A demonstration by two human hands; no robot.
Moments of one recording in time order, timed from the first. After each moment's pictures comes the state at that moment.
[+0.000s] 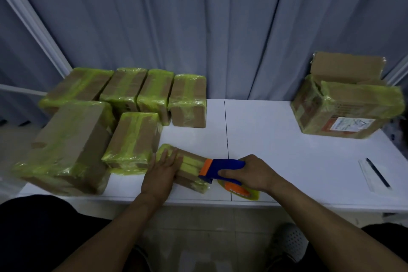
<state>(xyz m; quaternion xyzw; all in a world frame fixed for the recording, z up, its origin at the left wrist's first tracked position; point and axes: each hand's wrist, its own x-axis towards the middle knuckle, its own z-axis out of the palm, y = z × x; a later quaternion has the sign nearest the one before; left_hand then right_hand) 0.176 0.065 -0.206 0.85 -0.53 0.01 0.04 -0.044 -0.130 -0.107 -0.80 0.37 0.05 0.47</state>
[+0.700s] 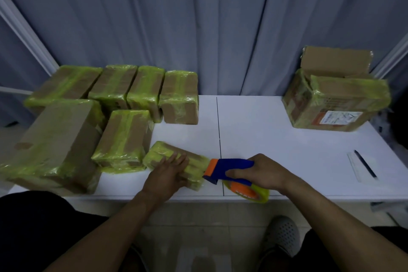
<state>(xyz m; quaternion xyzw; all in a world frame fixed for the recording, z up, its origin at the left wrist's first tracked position) 0.148 0.044 -0.196 0.81 -0.55 -0.14 0.11 -0.084 -0.145 -0.090 -0.78 0.38 0.08 0.49</state>
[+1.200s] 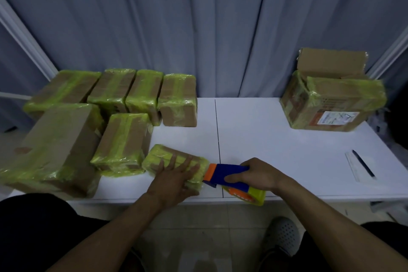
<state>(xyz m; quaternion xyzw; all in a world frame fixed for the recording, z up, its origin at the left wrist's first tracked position) 0.135 0.041 -0.192 0.80 -0.58 -0.17 0.01 -0.077 -0.148 -0.105 -0.79 0.39 0.13 0.46</state>
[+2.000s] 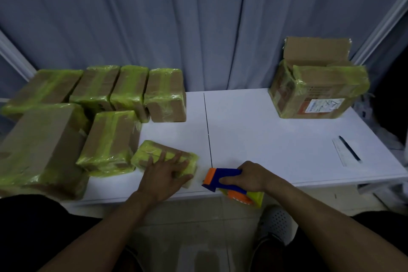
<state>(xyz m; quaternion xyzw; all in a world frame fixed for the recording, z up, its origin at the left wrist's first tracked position) 0.127 0.036 -0.186 0.83 -0.53 -0.15 0.10 -0.098 -0.152 -0.148 -0.78 0.42 0.17 0.43</state>
